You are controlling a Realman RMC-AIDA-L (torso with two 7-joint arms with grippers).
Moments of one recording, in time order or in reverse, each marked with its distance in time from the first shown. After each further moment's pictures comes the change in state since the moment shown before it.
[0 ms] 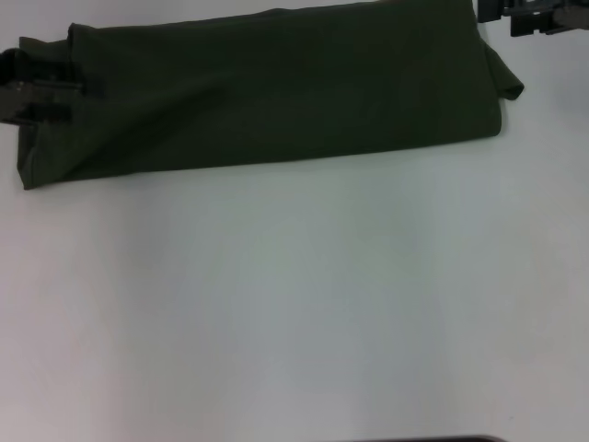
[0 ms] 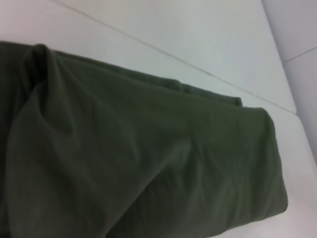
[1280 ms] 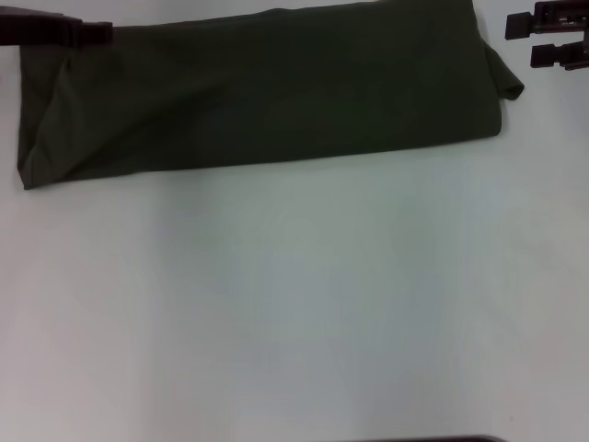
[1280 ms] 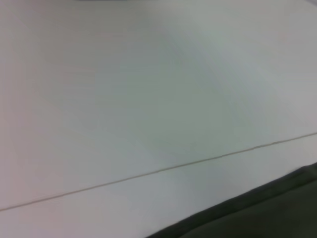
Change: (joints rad) left arm -0.054 -0.141 0.247 -0.118 0.029 -0.860 0.460; right arm -0.053 -0.014 0.105 0.059 0.003 -0.067 0.062
